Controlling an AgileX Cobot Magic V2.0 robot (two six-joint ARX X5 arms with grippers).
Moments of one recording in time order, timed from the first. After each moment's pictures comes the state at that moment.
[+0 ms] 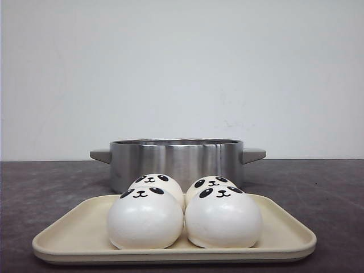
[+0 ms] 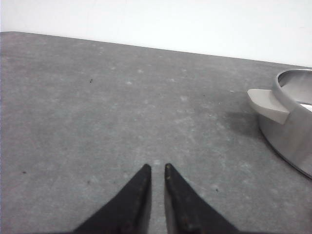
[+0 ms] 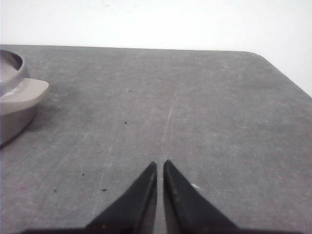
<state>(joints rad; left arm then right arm) -0.02 0.00 0.03 -0.18 -0.03 -0.11 0.05 0.00 0.02 -0.17 0.05 0.03</state>
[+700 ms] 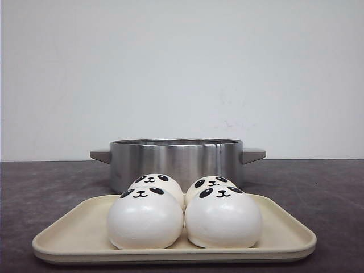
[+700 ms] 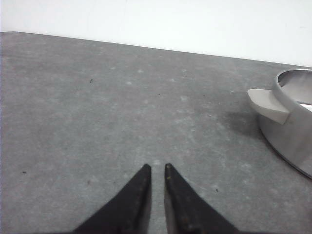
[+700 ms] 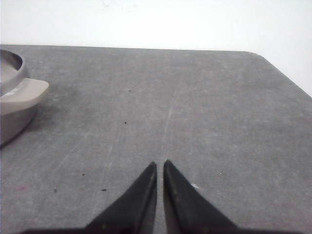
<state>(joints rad) -0.02 0.00 0.03 -0.18 -0.03 -0.11 0.05 0.00 0.02 -0.17 0.05 0.03</state>
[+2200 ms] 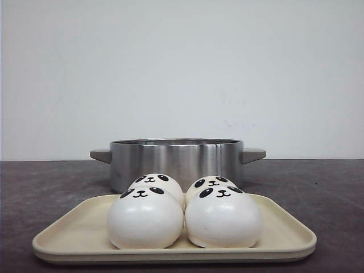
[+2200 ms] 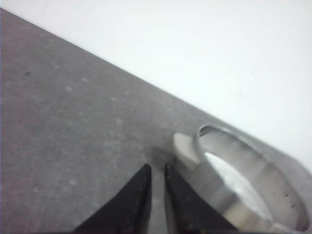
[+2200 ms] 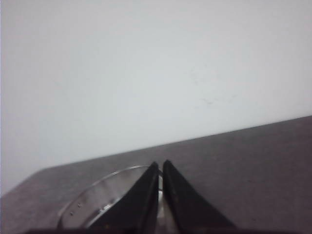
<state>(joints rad) -0.02 0.01 0.13 -0.15 0.13 -0.53 0.05 0.06 0.36 -0.18 -0.25 0.40</state>
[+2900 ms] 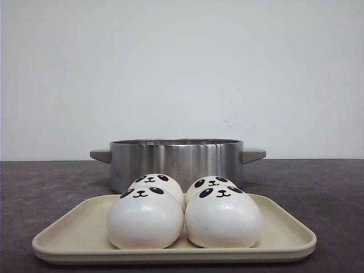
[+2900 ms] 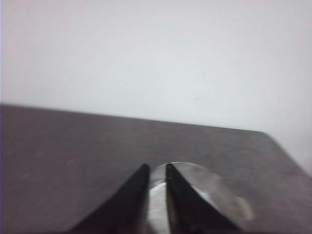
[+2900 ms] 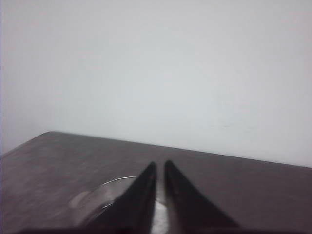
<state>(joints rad) -0.04 0.71 1.10 -0.50 0.31 -0.25 0.05 0.53 0.98 -0.41 -0.43 0.15</state>
